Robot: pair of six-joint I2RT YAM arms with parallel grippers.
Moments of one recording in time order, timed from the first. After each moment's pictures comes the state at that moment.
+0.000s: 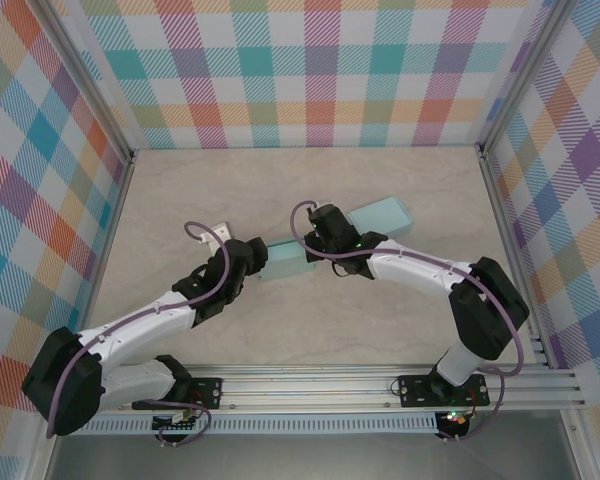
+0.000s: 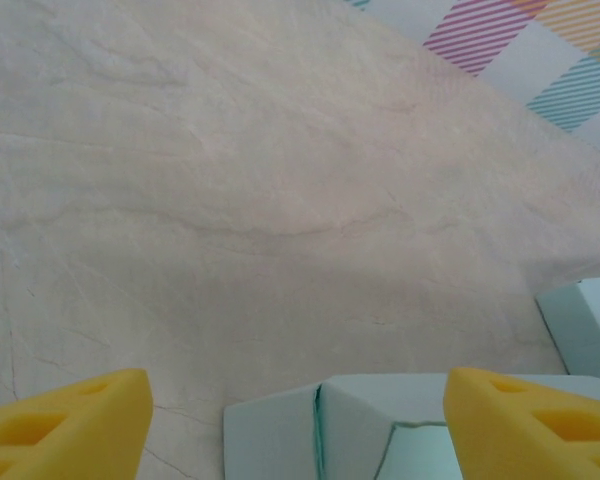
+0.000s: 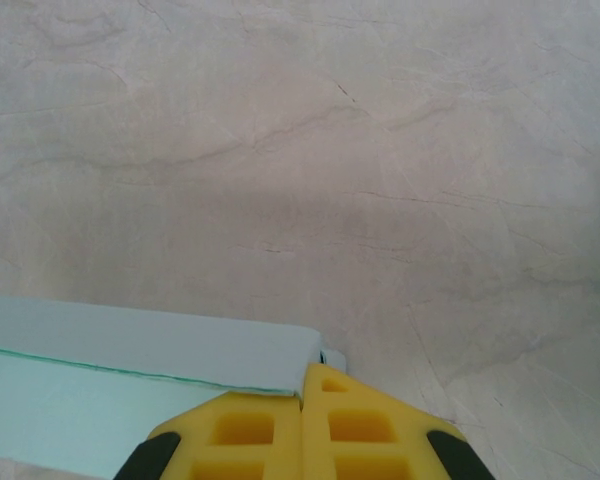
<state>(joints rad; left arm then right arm) -0.68 1.14 0.61 -0.09 -0.50 -0.85 0.80 1.63 1.09 -0.24 0.19 0.41</state>
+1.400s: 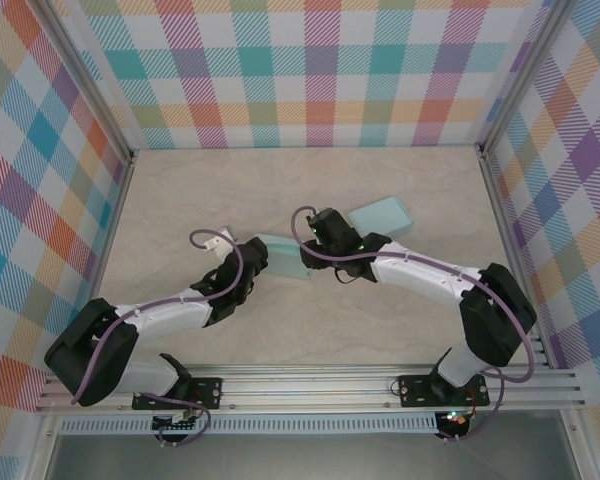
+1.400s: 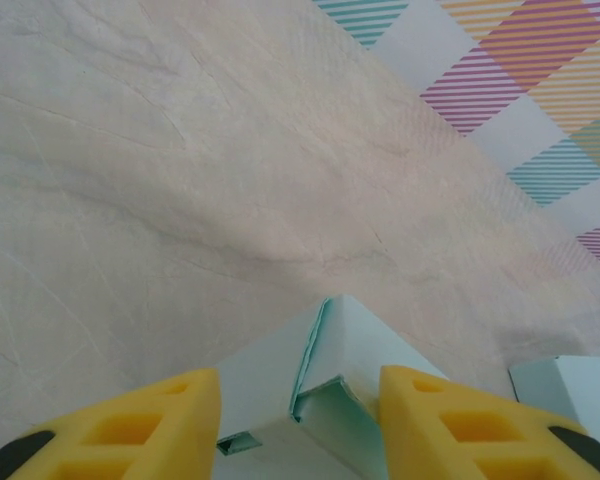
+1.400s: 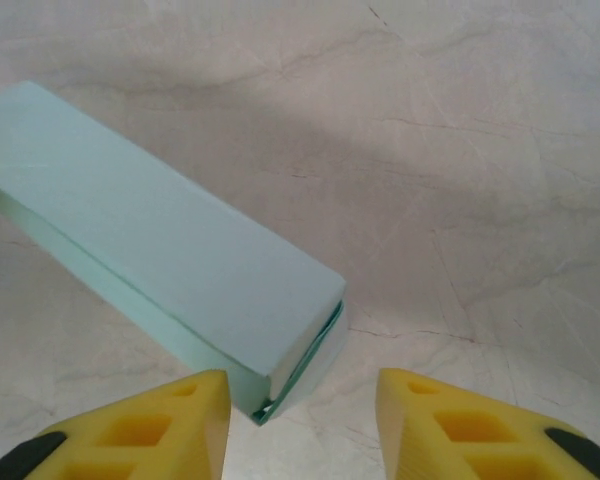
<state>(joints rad) -0.69 1.33 0.52 0.26 -0.56 -1.00 0.83 1.56 1.09 -0.37 0.13 0.43</state>
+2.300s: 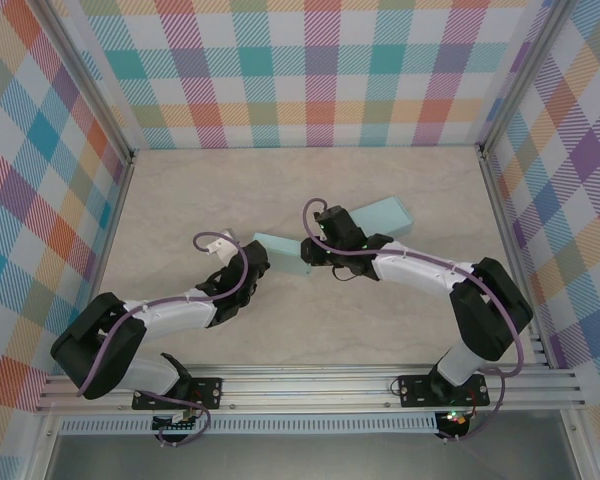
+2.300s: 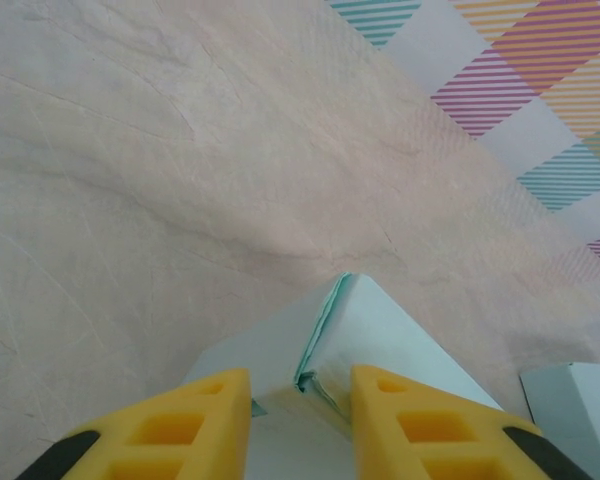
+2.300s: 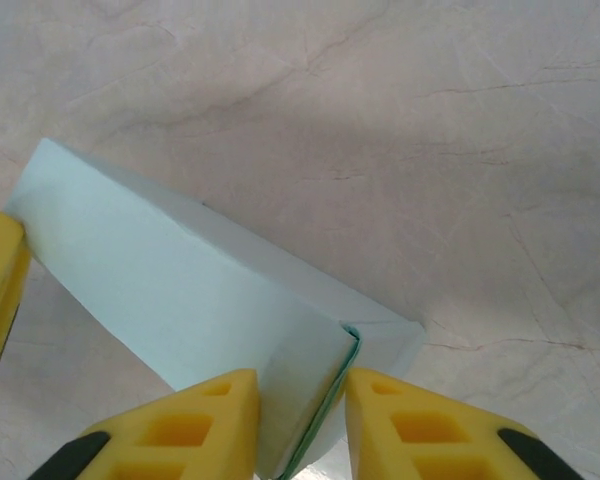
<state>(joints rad) -0.71 1.37 0.51 0.29 -0.60 -1.04 0.75 1.61 1.02 -0.20 -0.05 0.62</state>
